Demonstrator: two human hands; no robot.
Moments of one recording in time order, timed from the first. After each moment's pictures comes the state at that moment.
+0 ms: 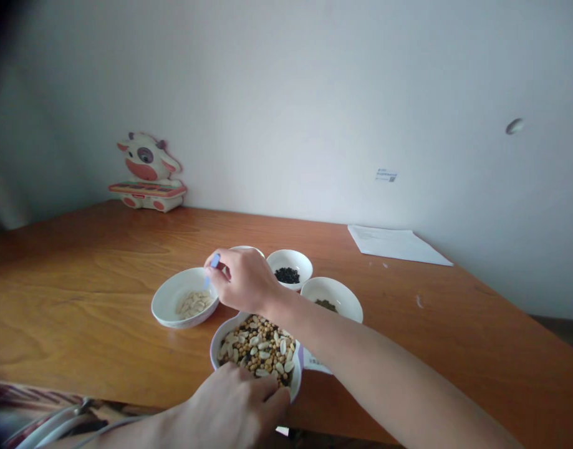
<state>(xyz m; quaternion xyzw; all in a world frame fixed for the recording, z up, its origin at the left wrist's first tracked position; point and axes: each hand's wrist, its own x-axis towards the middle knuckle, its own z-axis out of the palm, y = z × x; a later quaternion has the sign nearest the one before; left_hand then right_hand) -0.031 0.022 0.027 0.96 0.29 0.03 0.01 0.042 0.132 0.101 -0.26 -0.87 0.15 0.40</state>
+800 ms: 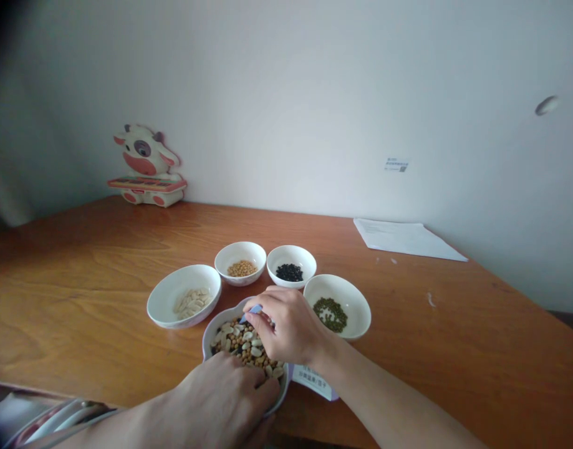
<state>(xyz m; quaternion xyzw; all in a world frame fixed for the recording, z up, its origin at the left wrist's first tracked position) -0.043 0.032 0.047 0.95 0.31 -0.04 0.03 0.105 0.106 0.045 -0.21 -0.88 0.10 0.42</state>
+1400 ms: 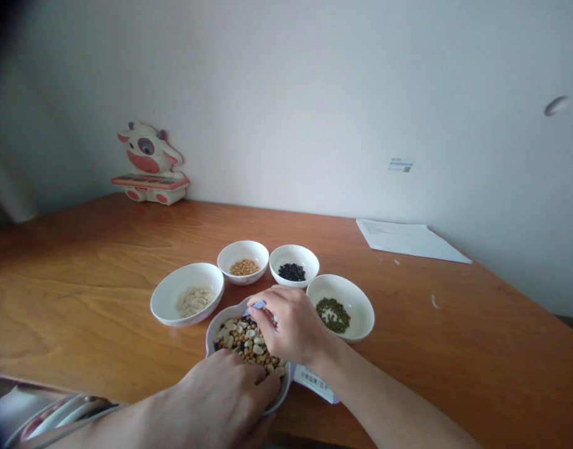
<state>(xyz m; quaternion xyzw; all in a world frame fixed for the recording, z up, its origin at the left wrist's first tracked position) -0.046 0.033 0.045 0.95 0.32 -0.02 0.04 0.104 0.104 0.044 -0.26 -0.87 0.10 0.42</state>
